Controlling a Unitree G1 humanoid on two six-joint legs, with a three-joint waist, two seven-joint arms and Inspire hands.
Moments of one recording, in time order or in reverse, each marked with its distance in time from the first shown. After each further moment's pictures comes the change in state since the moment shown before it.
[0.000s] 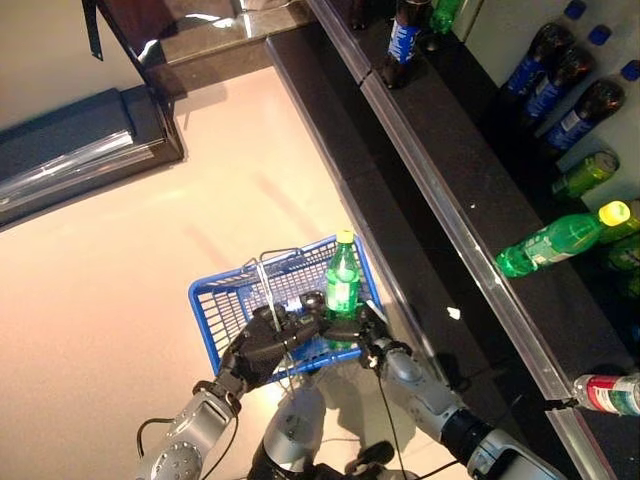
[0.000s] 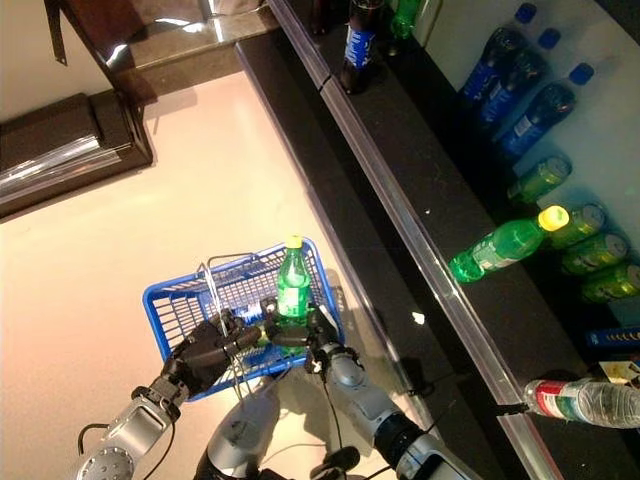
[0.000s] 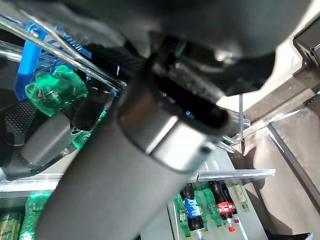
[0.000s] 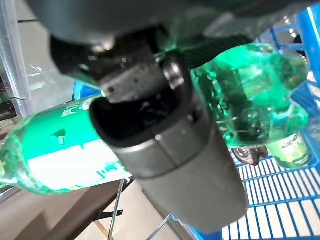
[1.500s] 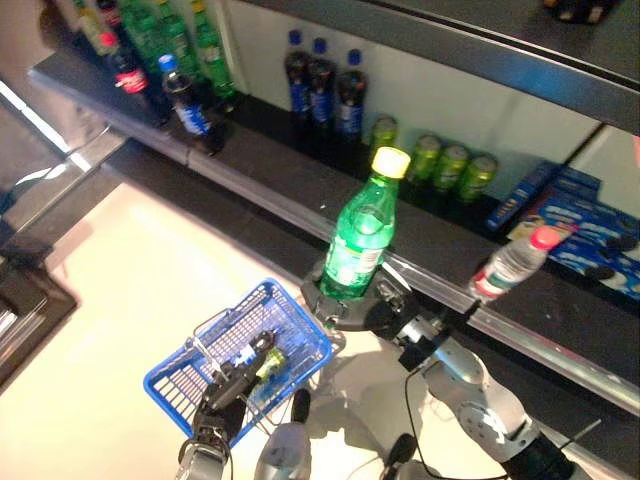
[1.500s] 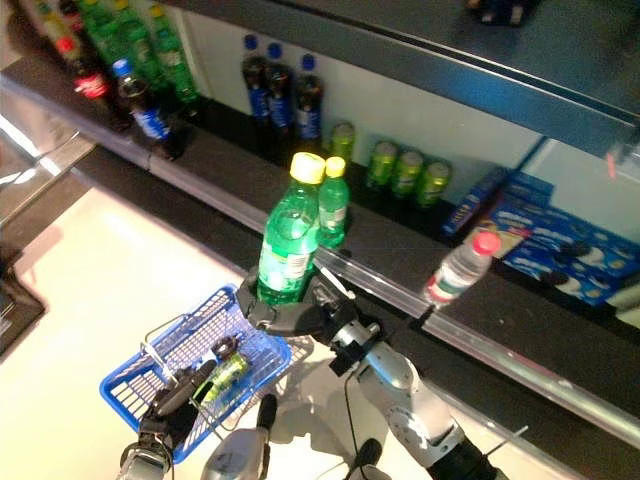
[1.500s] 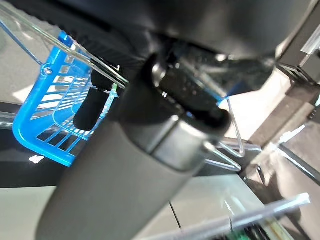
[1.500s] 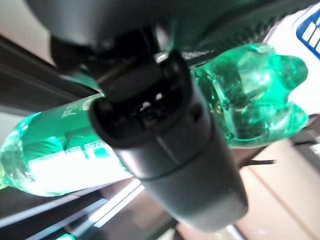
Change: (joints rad) left arm 0.091 -0.204 0.071 0.351 0.026 -0.201 0.166; right arm 0.162 -0.244 -0.179 -0.713 -0.009 0.010 0.270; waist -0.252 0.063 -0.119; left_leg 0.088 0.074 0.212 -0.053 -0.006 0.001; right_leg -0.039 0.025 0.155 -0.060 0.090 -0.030
